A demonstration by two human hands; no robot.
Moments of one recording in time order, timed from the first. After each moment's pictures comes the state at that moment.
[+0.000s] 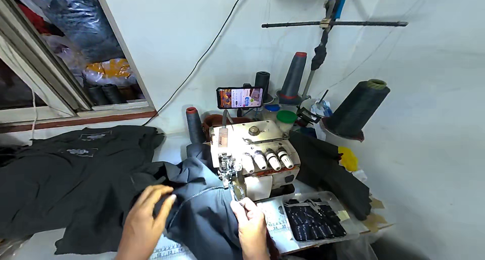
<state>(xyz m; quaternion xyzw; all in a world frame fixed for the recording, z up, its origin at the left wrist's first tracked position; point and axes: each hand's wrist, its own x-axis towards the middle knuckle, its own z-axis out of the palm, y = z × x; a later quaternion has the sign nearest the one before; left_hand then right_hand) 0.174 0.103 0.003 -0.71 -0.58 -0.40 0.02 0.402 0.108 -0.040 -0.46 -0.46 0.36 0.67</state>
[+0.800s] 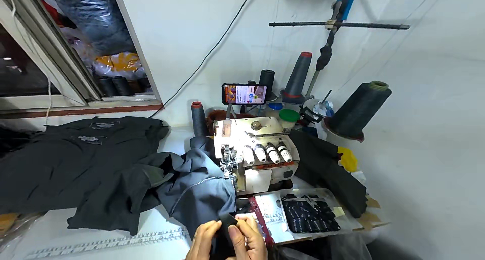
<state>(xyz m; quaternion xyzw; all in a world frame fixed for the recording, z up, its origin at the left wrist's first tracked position) 0.279 0.018 -0.056 -0.75 -0.45 -0.47 -0.11 0.420 0.030 -0.026 -0.42 -0.57 0.39 0.59</state>
